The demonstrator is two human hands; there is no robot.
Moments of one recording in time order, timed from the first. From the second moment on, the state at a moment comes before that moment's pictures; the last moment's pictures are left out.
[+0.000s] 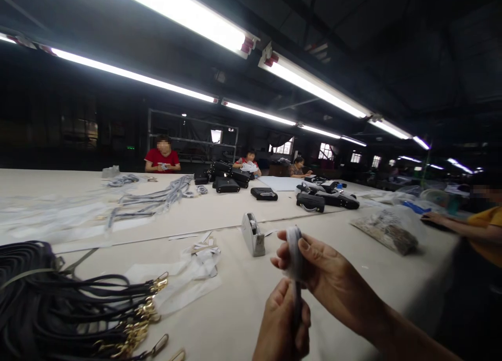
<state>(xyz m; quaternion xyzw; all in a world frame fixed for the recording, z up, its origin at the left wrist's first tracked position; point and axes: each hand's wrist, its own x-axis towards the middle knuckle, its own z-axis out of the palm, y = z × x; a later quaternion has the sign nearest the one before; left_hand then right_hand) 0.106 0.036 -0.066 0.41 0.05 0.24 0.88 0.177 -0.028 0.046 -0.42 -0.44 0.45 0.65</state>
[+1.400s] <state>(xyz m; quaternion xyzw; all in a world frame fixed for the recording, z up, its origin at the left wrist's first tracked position) 0.059 0.078 -0.066 0.55 0.14 0.46 0.69 0.141 0.019 0.055 -0.31 -0.38 0.51 0.71</state>
